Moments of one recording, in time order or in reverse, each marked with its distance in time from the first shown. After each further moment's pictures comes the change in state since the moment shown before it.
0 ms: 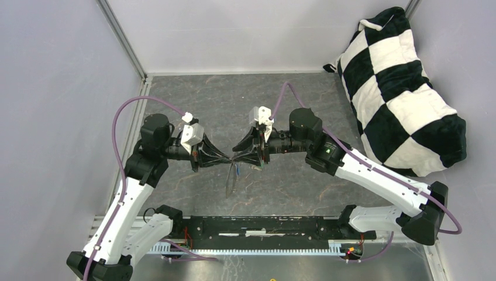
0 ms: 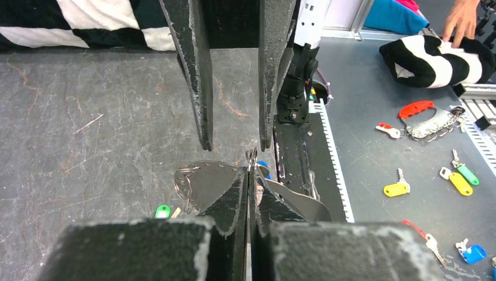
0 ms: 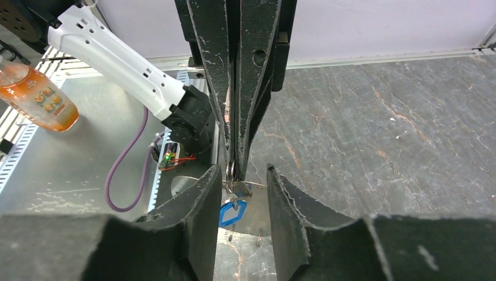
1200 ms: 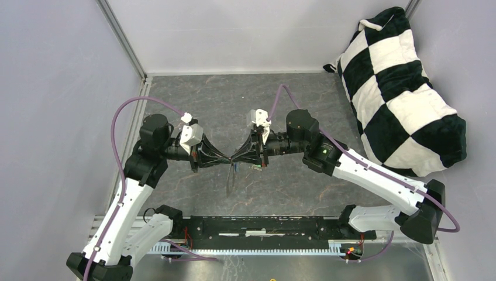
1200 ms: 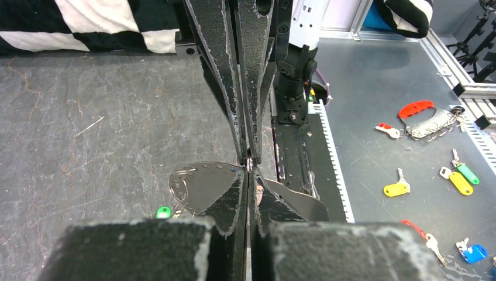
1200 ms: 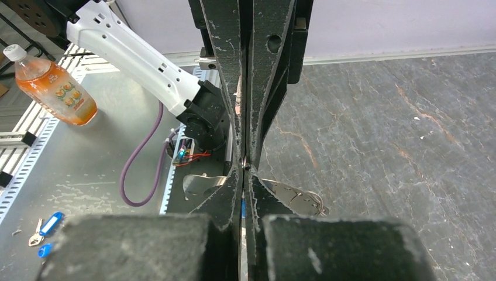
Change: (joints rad) left arm 0.000 -0.007 0.002 -0.001 0.008 0.000; right arm -0.001 0.017 -0.019 0.024 -0.037 0.027
